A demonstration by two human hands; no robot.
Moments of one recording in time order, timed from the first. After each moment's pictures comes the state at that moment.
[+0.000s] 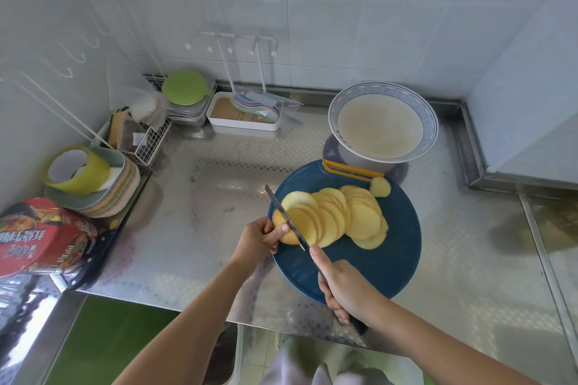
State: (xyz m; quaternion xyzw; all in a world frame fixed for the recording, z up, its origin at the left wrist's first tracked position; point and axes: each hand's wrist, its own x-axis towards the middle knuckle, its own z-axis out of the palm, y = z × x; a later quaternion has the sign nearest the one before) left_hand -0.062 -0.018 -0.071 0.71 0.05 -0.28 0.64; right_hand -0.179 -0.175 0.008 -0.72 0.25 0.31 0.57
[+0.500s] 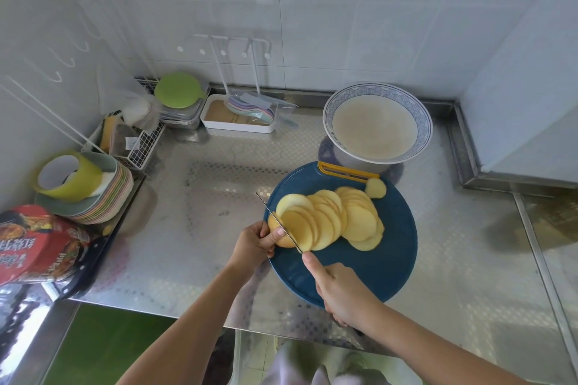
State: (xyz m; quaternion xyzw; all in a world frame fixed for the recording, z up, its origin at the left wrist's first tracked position) left_hand -0.064 -0.020 -0.070 0.69 0.06 -0.28 0.66; right_hand -0.180 -0.172 0.007 -0.80 0.21 0.28 0.48
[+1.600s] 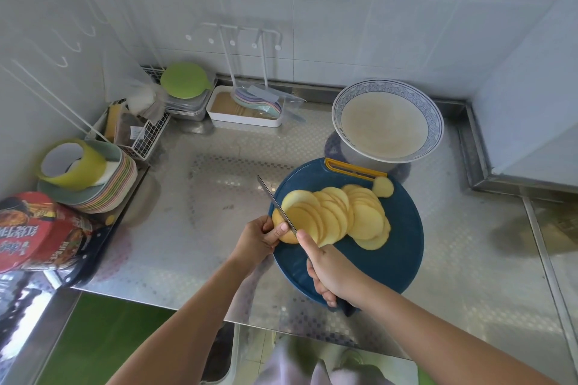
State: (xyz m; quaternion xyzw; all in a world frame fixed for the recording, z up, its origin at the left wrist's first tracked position) left_hand -0.067 -0.024 -0.048 0.67 0.08 -0.30 0.67; right_hand -0.146 -0.161 0.010 -0.72 0.27 0.35 0.54
